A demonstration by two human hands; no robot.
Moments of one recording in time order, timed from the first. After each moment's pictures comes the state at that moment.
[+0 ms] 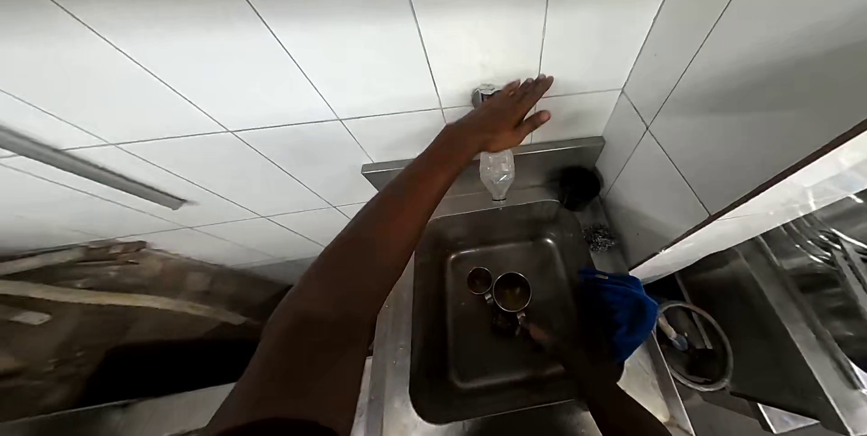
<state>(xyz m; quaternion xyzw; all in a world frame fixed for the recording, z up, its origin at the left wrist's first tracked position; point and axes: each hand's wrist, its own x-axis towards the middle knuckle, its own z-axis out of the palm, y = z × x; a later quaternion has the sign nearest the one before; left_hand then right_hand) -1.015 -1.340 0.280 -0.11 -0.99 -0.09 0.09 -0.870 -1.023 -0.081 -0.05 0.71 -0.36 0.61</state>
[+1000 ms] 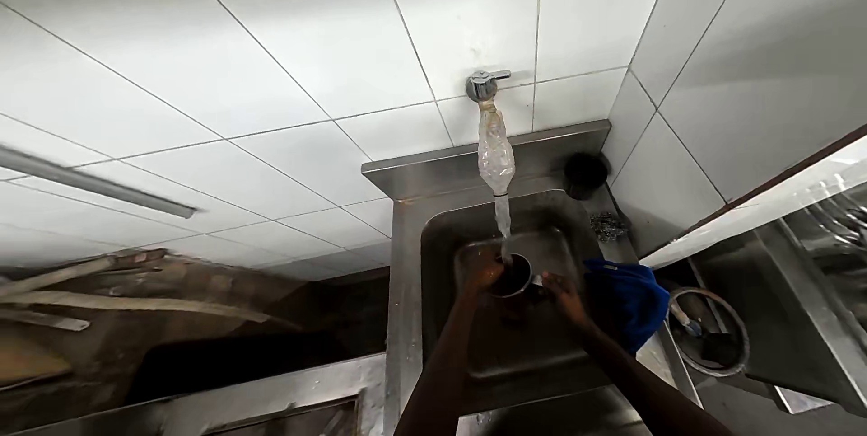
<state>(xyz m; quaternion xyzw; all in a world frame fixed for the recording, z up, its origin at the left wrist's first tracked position) -0.840 -1.246 0.049 0.31 -0.82 -0.47 -0.13 -0.902 -1.037 0.008 -0.12 0.62 -0.68 0.37</state>
